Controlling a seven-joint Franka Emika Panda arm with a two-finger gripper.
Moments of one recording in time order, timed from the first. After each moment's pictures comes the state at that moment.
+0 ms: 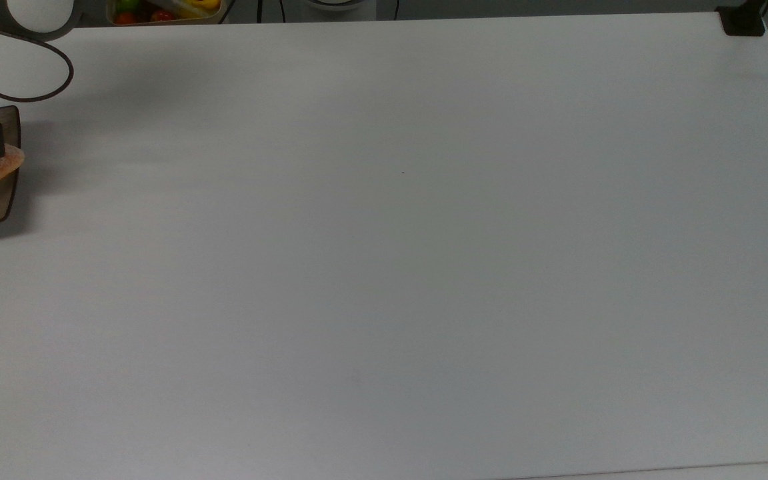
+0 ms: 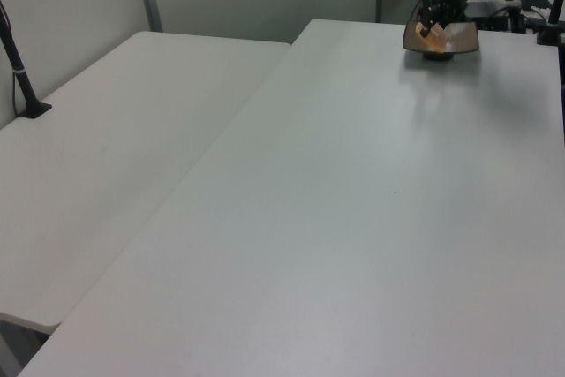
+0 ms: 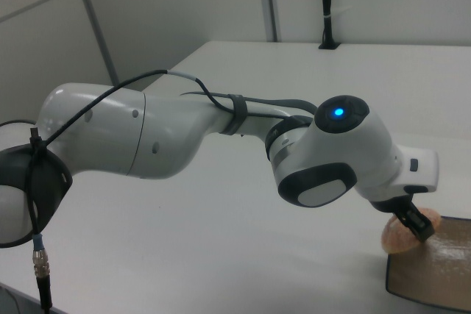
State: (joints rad) arm -0.24 0.50 -0.39 -1.65 0.47 2.55 -0.33
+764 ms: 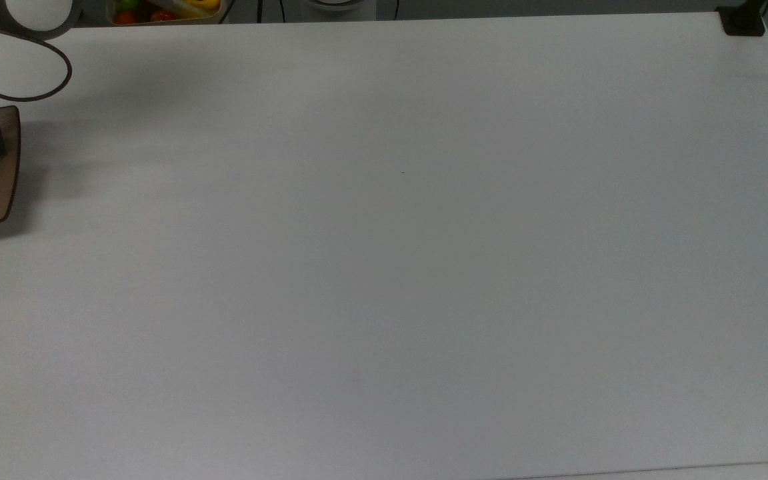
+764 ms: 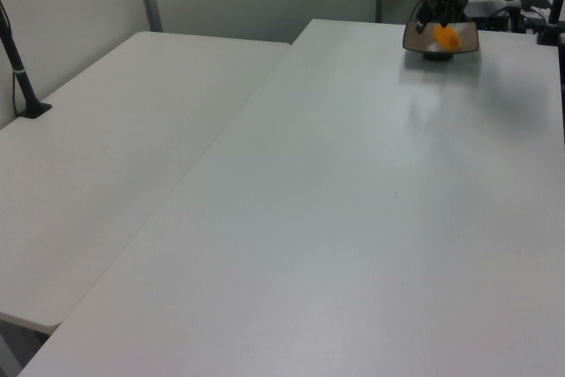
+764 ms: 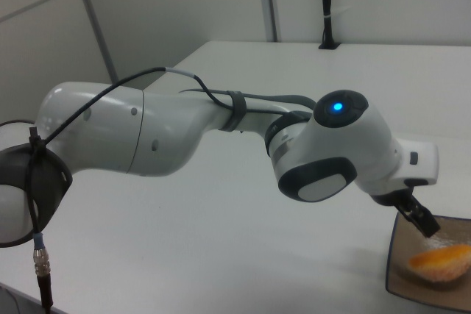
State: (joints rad) arm -0.24 0.50 -0.39 -1.63 0.47 2.55 -0.33
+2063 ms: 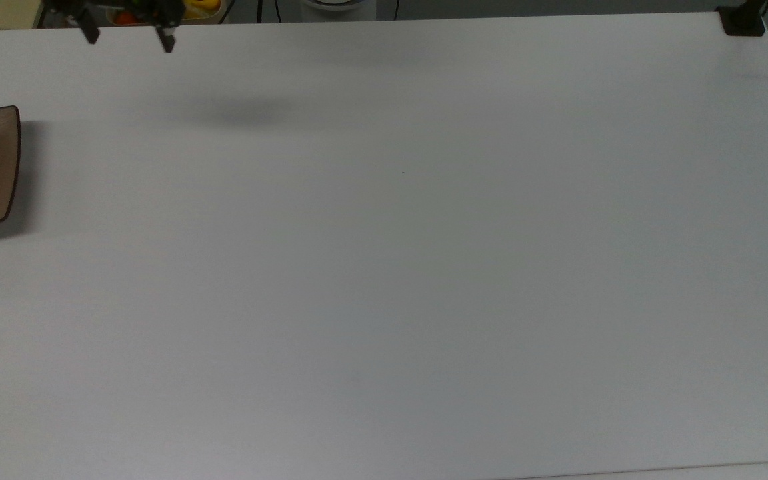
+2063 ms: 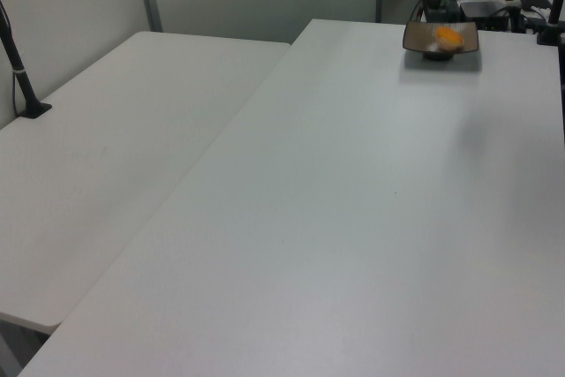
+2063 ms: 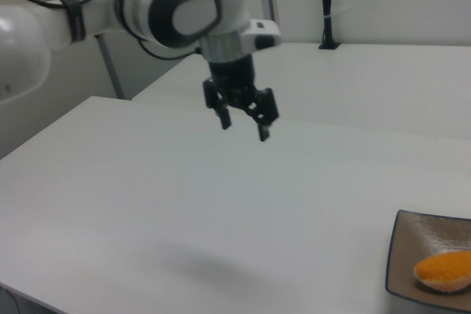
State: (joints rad) arm -0.16 0.07 -0.09 -1.61 0.01 1.73 -0.19
